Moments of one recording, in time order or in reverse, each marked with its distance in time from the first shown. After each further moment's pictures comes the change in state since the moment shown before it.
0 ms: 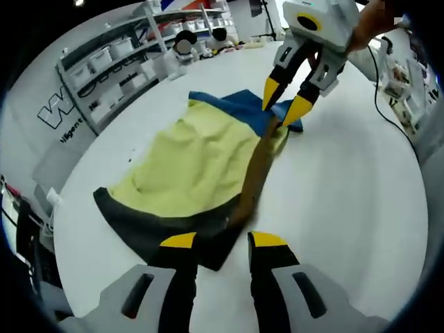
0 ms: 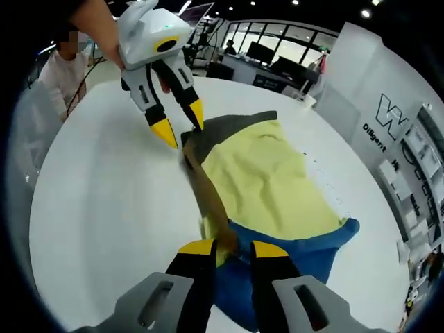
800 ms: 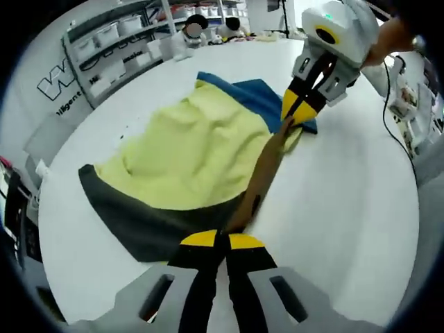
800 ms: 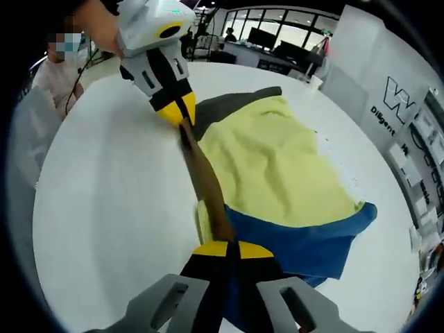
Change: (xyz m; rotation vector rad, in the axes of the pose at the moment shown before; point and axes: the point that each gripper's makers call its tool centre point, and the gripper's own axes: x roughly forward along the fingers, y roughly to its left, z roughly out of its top) left arm 0.008 -0.008 -0.012 -0.170 0.080 -0.056; right arm 0.008 0.010 -0.022 0.066 0.092 0.083
